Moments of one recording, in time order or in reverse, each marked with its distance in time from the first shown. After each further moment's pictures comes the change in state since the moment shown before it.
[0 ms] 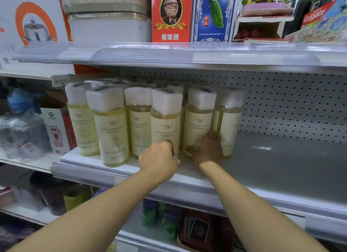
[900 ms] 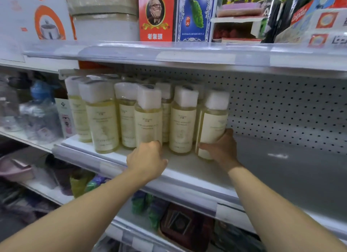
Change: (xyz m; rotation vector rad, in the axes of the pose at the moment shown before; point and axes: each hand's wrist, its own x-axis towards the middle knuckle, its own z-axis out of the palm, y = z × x) left_hand -0.023 0.044 0.013 0.049 -0.010 -0.165; right_hand 0.041 0.076 -0.062 0.424 -0.110 -0.041
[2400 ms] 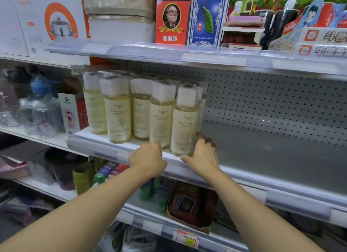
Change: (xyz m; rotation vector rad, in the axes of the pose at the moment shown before) left_hand -0.034 -0.048 -0.011 0.014 -0.064 0.038; right_hand -0.118 -0.037 0.037 -0.582 -0.148 -0.170
